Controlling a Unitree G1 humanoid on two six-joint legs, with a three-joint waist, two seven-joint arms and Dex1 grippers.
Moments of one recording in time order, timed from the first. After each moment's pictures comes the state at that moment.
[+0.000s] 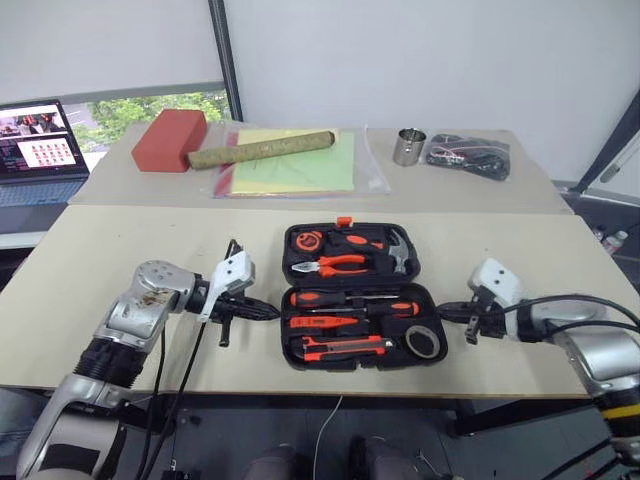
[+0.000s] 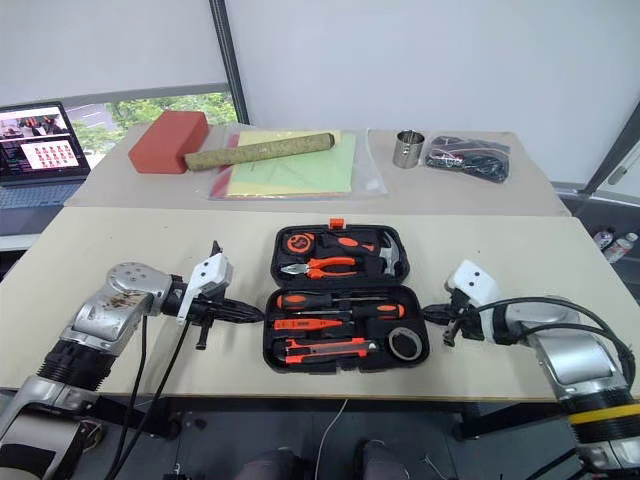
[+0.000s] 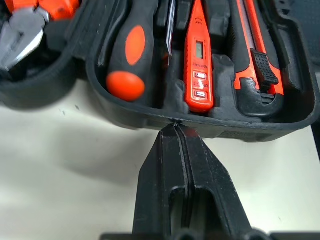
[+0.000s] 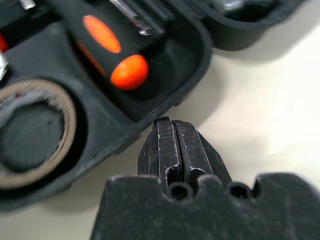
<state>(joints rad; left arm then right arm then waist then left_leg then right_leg) -0.58 0.74 -0.22 0.20 -0.23 0.38 -1.42 -0.26 -0.91 0.04 -0.07 0.34 0.50 1.06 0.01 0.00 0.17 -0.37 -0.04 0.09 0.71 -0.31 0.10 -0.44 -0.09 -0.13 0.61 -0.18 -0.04</state>
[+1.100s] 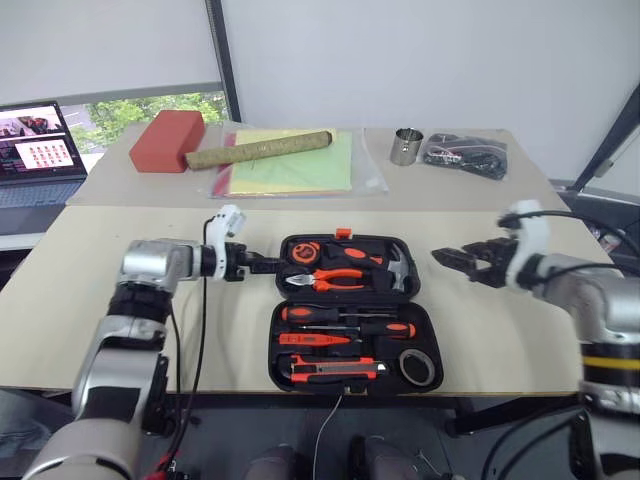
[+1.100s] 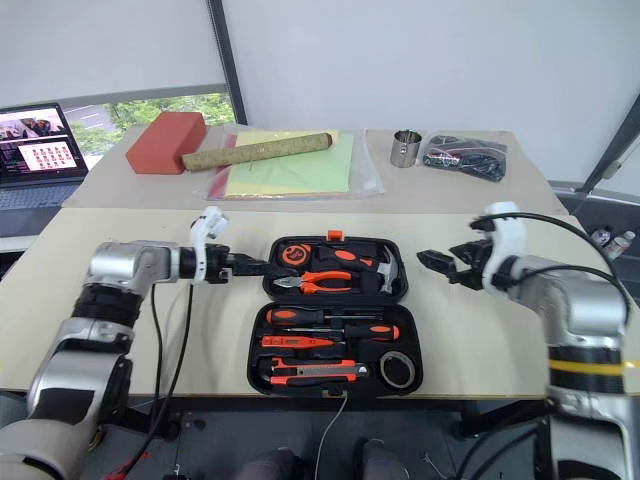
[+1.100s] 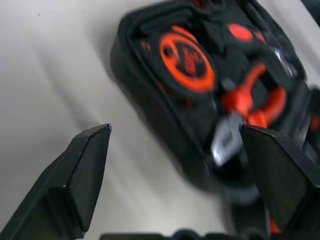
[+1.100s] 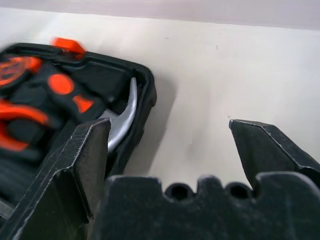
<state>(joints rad) -0.96 0.49 -0.03 0.68 -0.30 0.90 -0.99 -0.64 -0.67 -0.16 0.14 0.44 0.99 0.59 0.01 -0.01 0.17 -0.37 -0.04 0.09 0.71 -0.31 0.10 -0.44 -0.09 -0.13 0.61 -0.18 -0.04</state>
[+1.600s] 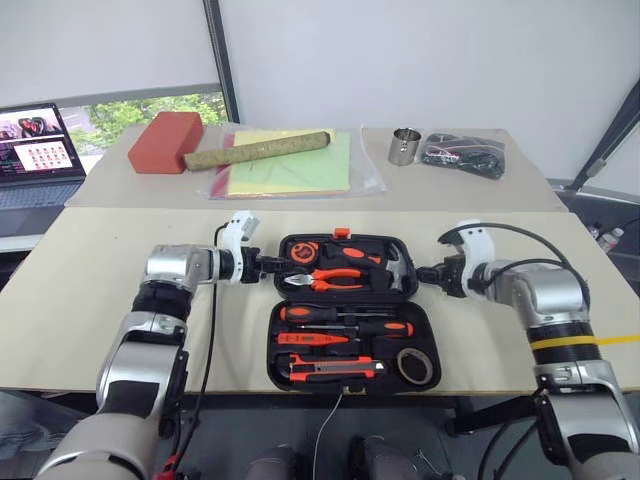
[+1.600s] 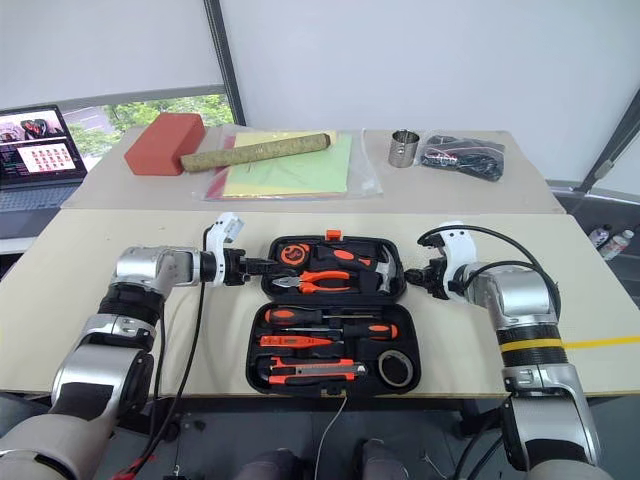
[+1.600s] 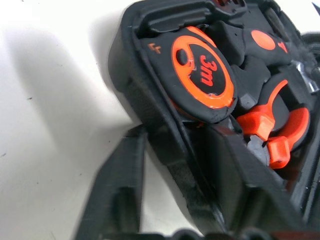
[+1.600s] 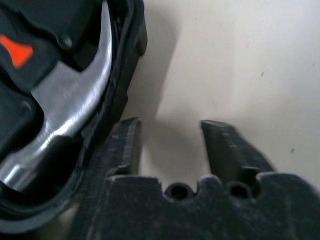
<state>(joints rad) -0.95 0.44 -0.01 0.73 -0.28 0.85 -0.94 -0.70 -0.59 0.00 0.28 0.32 0.96 0.57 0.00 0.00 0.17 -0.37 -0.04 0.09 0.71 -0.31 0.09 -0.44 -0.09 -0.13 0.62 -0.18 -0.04</state>
